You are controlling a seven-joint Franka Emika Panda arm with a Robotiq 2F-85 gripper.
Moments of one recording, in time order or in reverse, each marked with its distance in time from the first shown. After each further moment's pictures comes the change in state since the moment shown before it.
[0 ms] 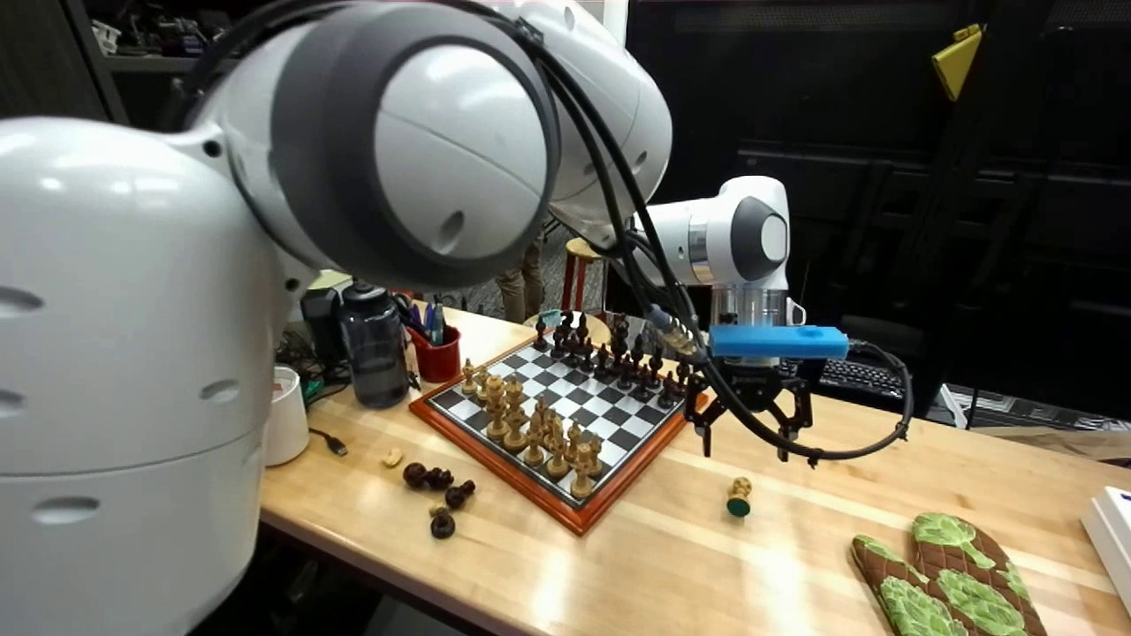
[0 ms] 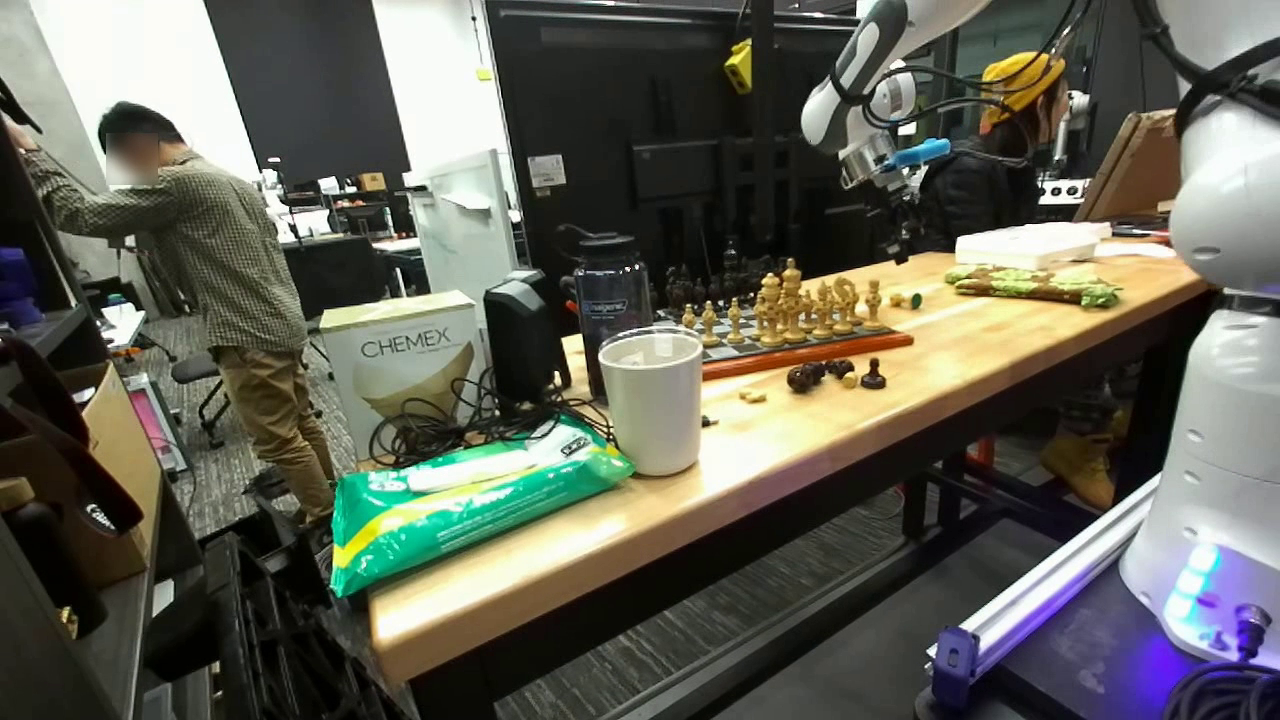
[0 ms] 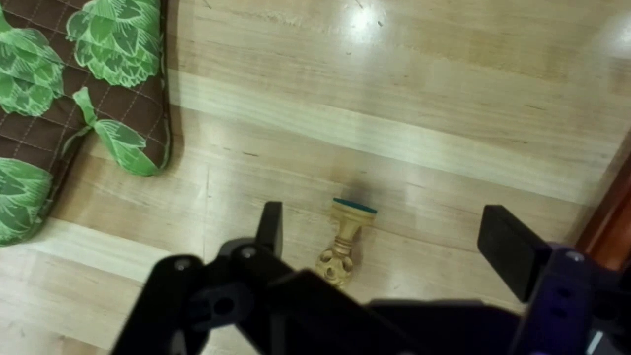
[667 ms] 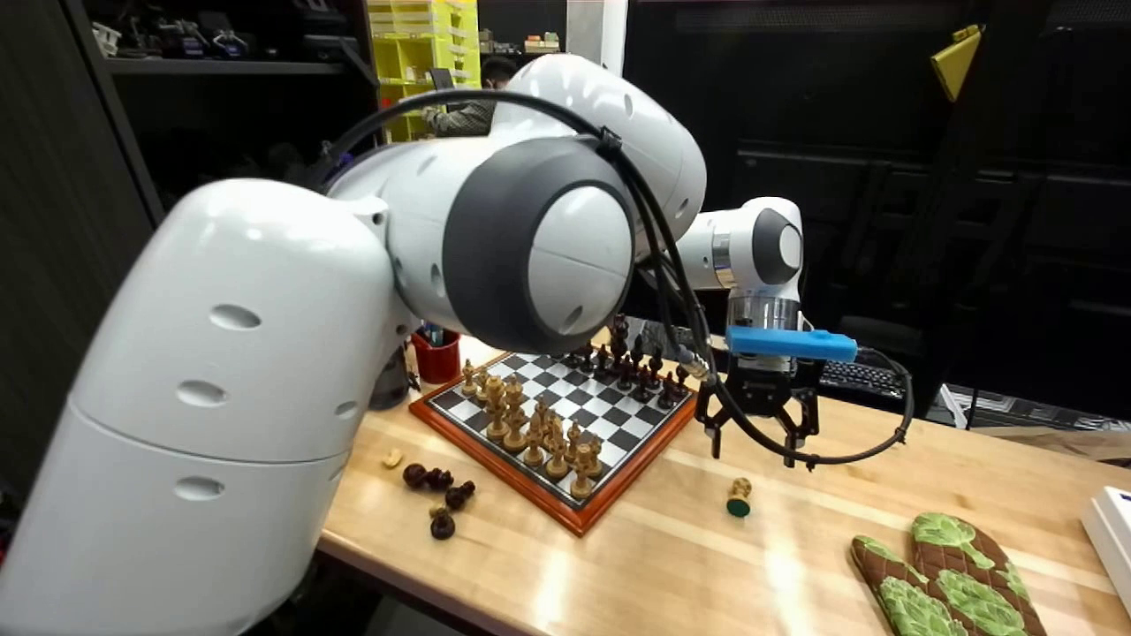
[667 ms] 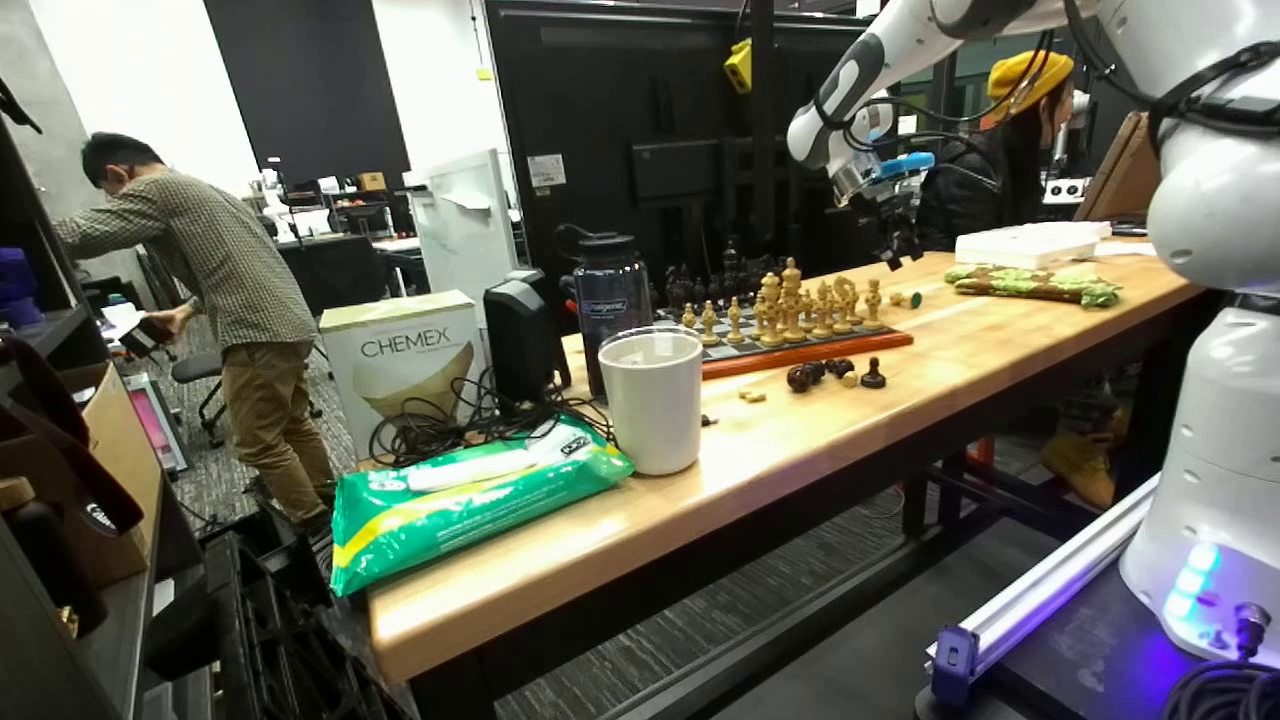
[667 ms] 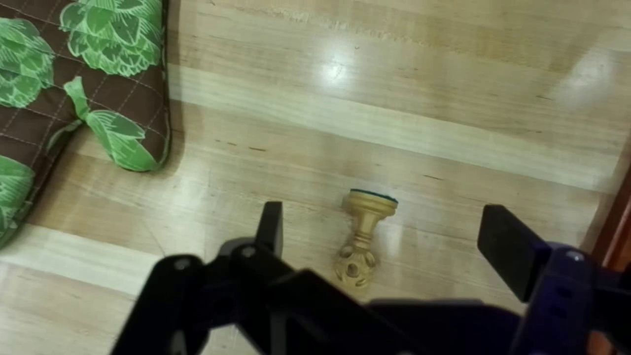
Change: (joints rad) arm -0.133 0.201 0.132 0.280 -0.016 -0.212 -0.008
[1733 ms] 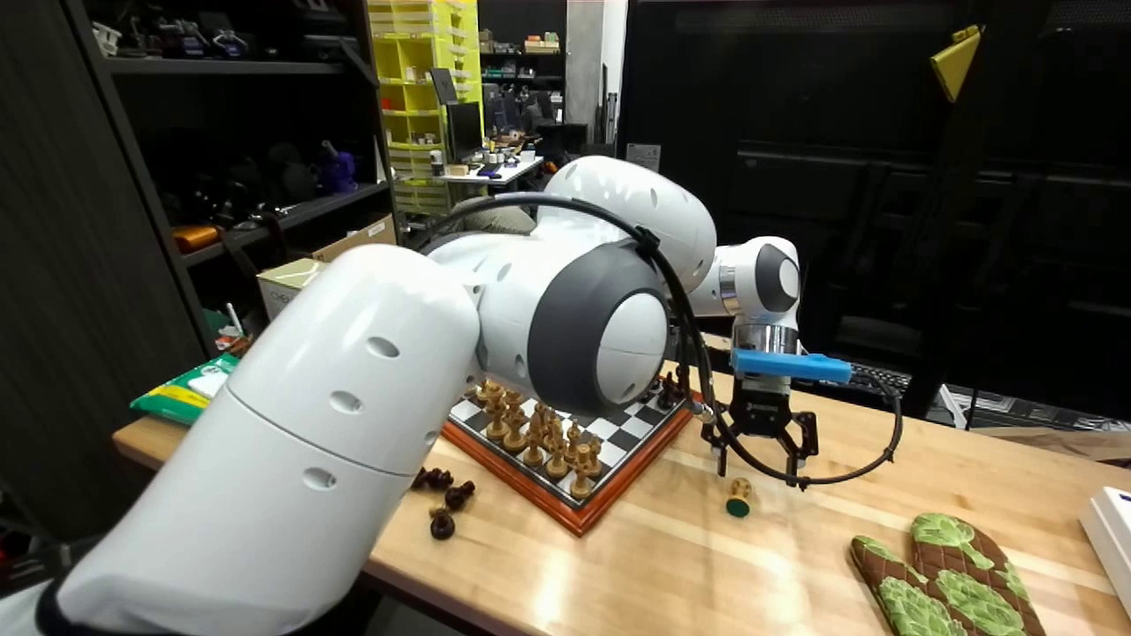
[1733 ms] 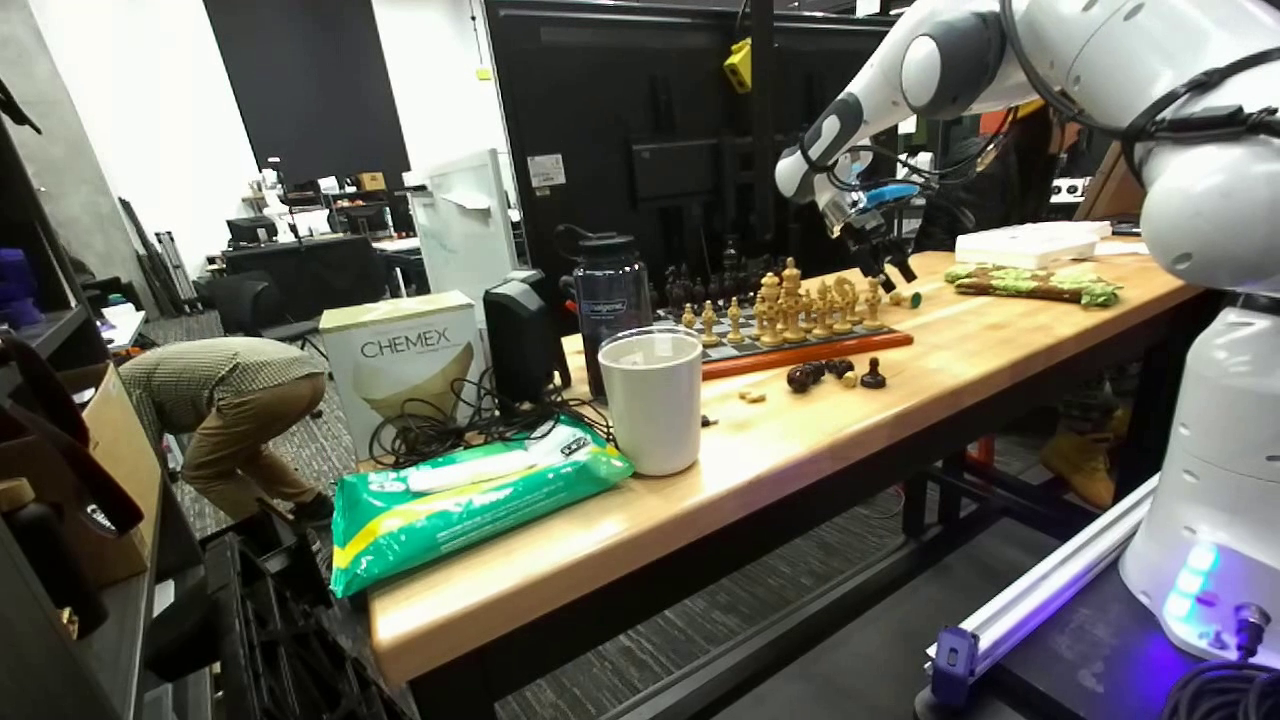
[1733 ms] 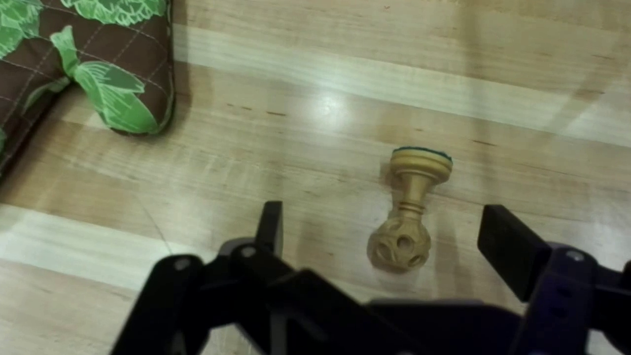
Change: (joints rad) arm -0.038 0.248 0.031 0.282 -0.022 -0.134 -0.001
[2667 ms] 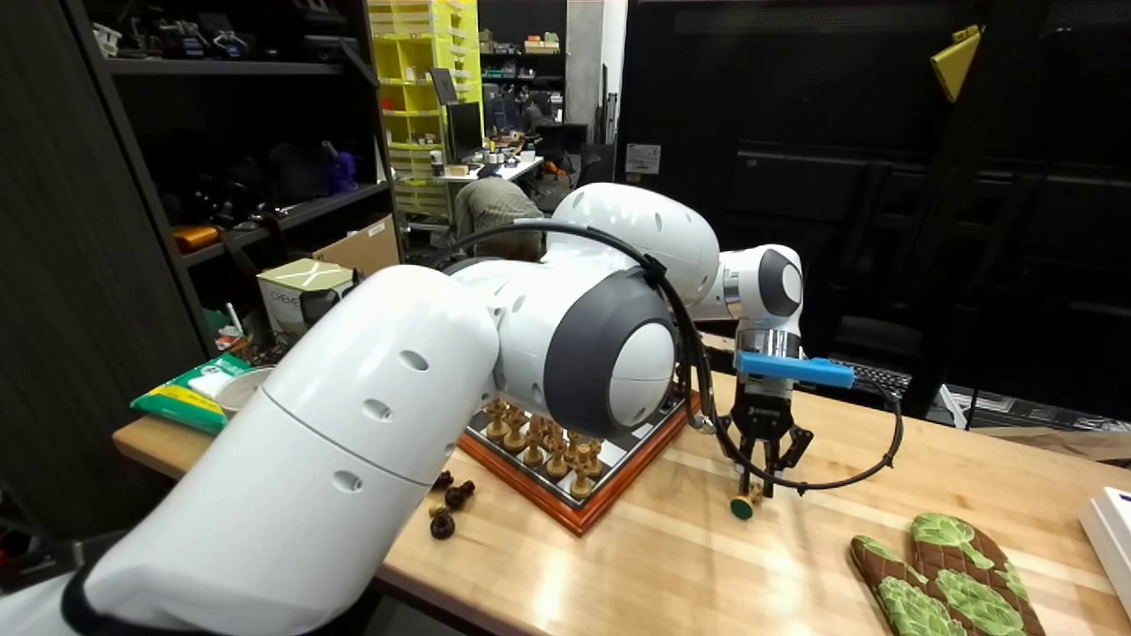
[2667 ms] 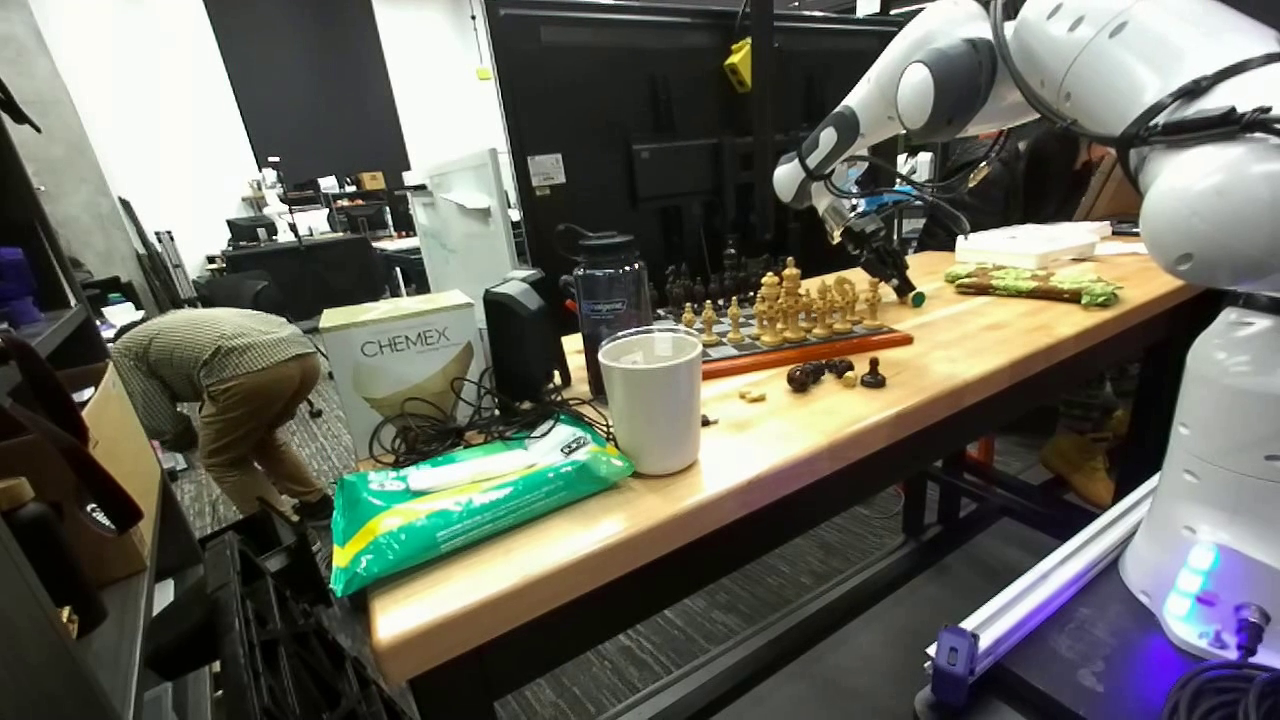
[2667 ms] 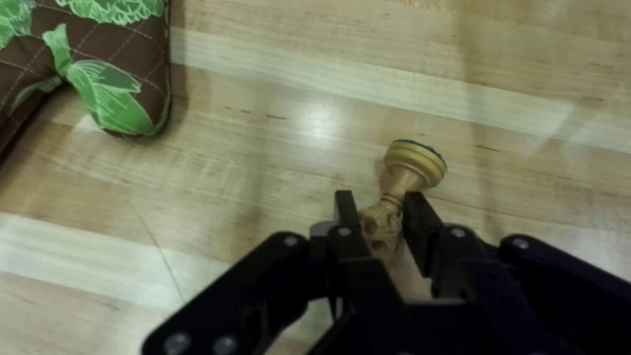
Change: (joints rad) arm -0.012 0.075 0.003 0.109 0.000 -0.085 -0.026
